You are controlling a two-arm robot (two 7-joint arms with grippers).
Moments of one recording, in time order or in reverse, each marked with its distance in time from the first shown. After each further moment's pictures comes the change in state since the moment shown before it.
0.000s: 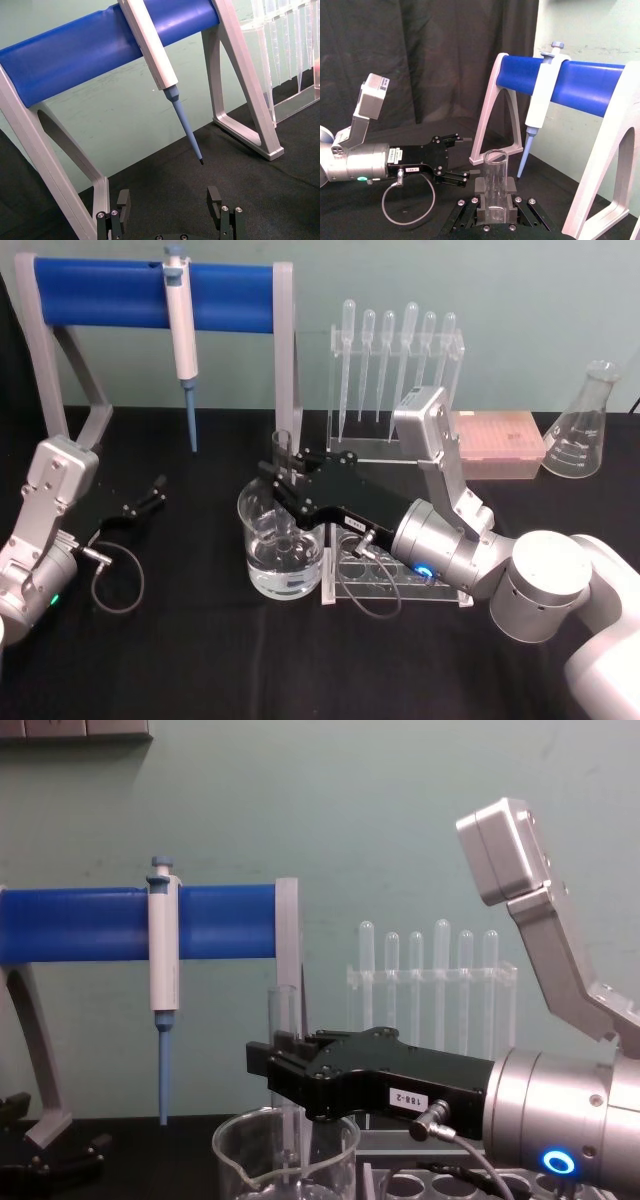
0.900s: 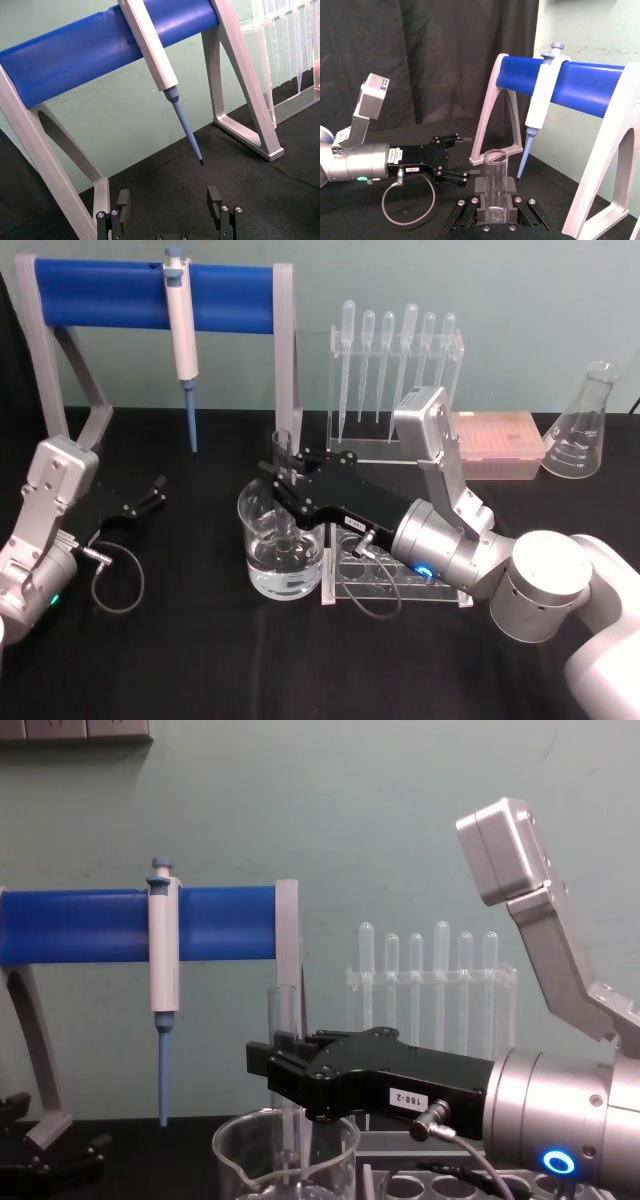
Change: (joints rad) left arm 0.000 0.000 0.000 0.000 0.000 0.000 0.000; right arm 0.000 0.000 0.000 0.000 0.000 0.000 0.000
